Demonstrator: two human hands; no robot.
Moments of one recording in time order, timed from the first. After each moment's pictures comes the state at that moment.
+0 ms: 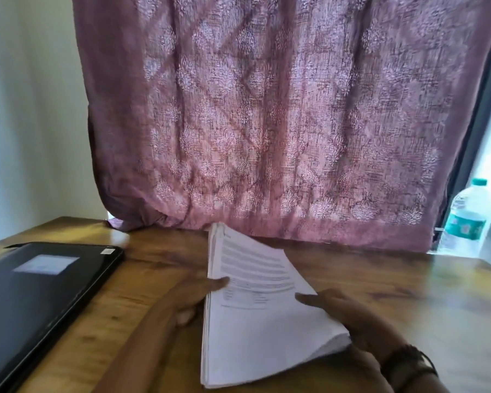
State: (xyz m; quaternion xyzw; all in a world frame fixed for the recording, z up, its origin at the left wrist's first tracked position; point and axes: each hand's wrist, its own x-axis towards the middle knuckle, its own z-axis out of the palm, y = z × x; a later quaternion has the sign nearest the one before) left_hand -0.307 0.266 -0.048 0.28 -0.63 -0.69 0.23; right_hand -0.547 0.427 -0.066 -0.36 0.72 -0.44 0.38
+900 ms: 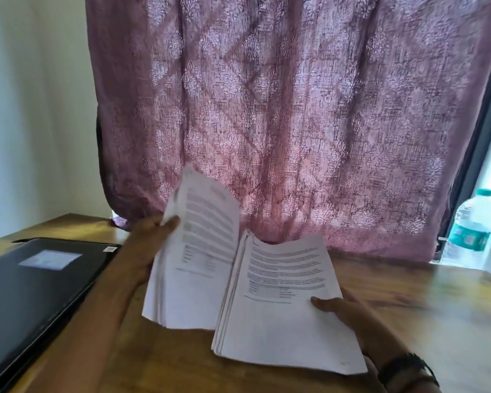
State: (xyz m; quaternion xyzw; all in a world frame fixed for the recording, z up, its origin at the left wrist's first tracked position) left_hand -0.265 0.247 0.033 0.32 -0.62 -0.52 0.49; right_hand -0.569 0.430 -0.077 -0.30 0.62 -0.60 0.41
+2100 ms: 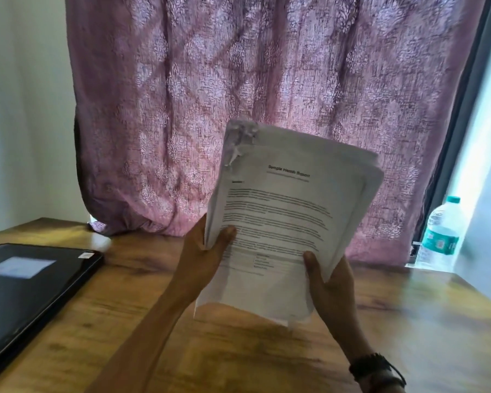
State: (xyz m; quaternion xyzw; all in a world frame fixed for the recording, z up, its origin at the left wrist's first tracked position) left_hand -0.352 0.298 0.012 0.13 -0.68 -0.46 0.55; right_hand -0.522 0.434 -0.021 -0.47 0.52 -0.71 -0.01
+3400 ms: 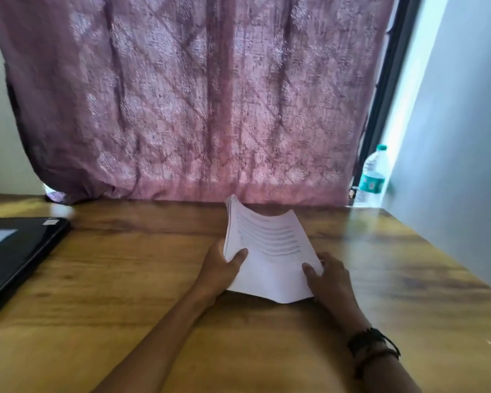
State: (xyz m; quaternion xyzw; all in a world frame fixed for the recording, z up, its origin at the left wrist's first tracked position) left_hand -0.384 0.386 -0.082 0.26 -0.72 -0.55 0.34; right_hand -0.529 0.552 -0.085 -0.27 0.85 -0.46 0.01
